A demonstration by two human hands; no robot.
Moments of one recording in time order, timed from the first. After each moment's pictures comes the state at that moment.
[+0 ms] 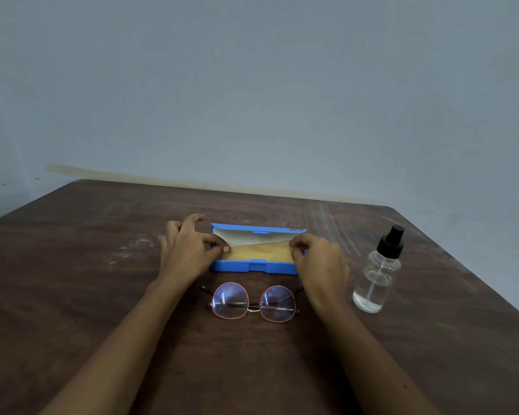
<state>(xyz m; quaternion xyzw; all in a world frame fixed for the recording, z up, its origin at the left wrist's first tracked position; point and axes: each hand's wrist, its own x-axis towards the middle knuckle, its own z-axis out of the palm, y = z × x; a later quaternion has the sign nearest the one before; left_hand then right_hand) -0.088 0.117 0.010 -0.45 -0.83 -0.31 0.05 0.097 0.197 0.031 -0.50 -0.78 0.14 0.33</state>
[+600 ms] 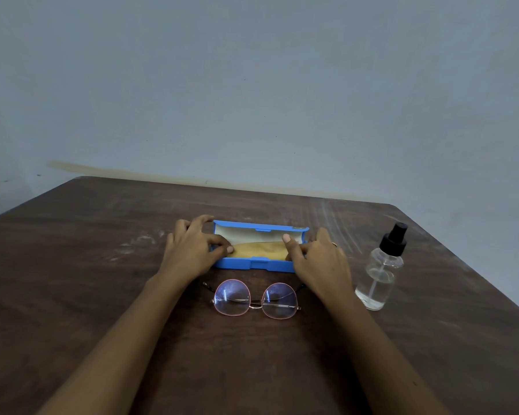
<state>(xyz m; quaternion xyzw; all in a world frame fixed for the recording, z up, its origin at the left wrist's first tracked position) -0.089 0.116 0.010 -0.50 -0.83 -0.24 0.03 0.101 0.205 0.028 -0.48 -0.85 0.10 0.21</state>
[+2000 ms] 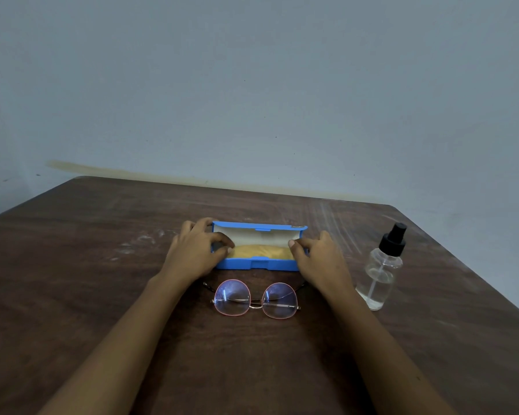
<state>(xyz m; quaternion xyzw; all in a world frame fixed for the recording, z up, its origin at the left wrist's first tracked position) -0.092 0.121 0.006 -0.52 -0.81 -0.26 0.02 0.101 0.222 0.019 -0.45 -0.84 0.15 0.25</state>
